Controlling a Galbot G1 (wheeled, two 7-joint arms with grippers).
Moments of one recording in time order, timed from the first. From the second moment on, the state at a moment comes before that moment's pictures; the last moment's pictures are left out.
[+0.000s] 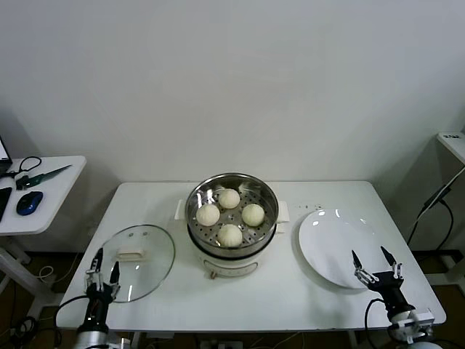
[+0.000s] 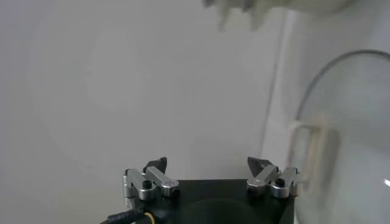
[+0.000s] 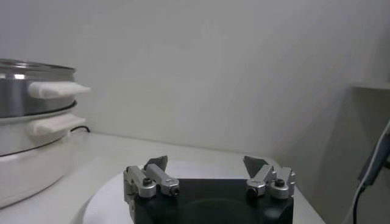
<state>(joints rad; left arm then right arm) 1.60 -1.30 -0.65 -1.72 1.16 0.01 -0.44 -1.57 1.08 0.67 1.70 0.39 0.22 -0.08</state>
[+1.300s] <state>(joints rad) 1.31 -1.28 -0.58 -1.35 1.35 0.05 -0.42 -1.66 1.22 0.69 1.72 0.29 0.29 -0.07</state>
